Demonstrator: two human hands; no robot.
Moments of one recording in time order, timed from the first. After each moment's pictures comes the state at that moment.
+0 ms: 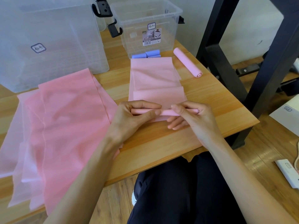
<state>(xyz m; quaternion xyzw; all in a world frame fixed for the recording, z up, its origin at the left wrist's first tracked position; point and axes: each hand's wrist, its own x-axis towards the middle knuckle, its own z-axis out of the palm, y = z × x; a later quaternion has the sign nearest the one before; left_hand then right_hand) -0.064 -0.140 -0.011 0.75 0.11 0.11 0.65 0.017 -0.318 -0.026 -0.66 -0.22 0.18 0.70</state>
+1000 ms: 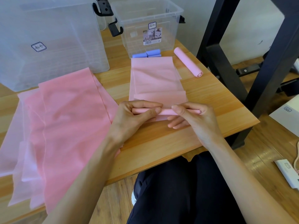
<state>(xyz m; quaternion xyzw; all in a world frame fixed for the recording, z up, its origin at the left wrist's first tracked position) -0.064 -0.141 -0.013 0.72 0.12 0.11 0.67 0.016 -0.318 -0.026 -0.66 -0.22 0.16 0.70</state>
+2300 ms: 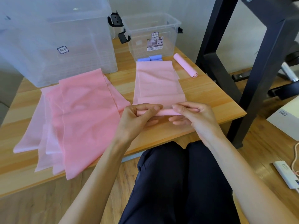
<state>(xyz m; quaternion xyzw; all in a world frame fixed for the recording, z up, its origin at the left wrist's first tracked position) -0.108 -0.173 -0.007 0.67 0.16 0.11 0.72 -0.023 -0.338 -0.007 -0.65 -0.17 0.21 0.72</state>
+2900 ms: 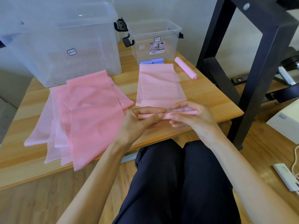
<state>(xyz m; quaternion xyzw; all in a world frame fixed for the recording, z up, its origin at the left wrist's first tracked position) -0.129 -0.175 -0.010 0.70 0.10 0.10 0.70 -0.041 -0.347 -0.002 -0.65 -0.21 0.23 0.69</state>
